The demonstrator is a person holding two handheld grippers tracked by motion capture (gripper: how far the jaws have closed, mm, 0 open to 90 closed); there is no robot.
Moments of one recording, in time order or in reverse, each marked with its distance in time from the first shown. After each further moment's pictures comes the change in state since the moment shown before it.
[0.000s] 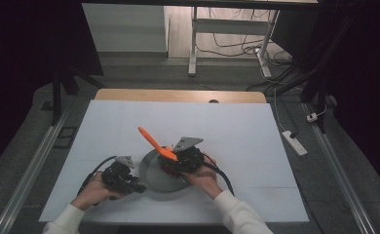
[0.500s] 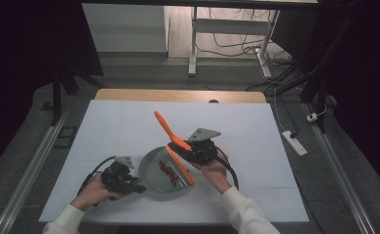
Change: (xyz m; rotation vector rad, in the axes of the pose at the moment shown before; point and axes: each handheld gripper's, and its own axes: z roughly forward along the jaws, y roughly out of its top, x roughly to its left) left arm 0.001 -0.002 -0.001 -0.002 0.000 0.001; right arm -0.030 0.000 -0.032 -0.098 -0.103 0.066
